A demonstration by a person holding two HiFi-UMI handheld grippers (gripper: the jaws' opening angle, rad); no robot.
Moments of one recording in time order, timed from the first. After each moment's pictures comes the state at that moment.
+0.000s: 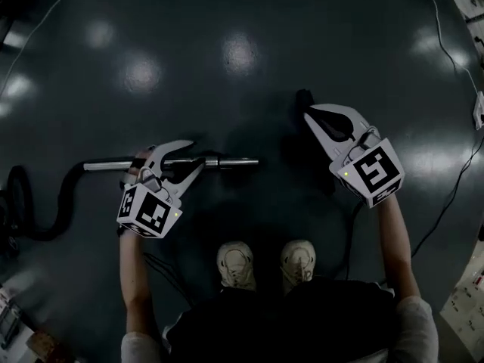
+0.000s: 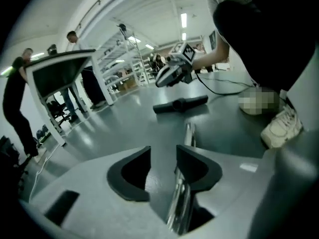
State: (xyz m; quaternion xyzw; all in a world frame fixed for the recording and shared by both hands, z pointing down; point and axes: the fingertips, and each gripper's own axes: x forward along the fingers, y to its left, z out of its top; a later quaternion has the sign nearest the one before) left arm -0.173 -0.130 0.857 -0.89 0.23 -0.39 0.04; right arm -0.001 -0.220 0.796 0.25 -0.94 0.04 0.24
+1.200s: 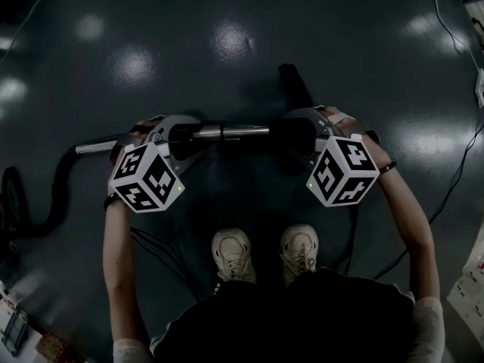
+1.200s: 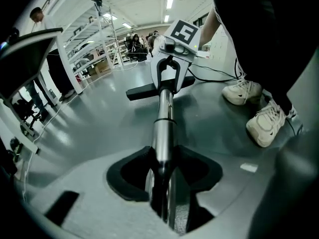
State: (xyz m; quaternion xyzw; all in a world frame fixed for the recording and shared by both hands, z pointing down) left arm -0.156 -0.106 0.896 -0.87 0.09 -0.49 0.02; right arm -0.030 -0.116 0.887 0.03 -0.87 -0.09 0.48
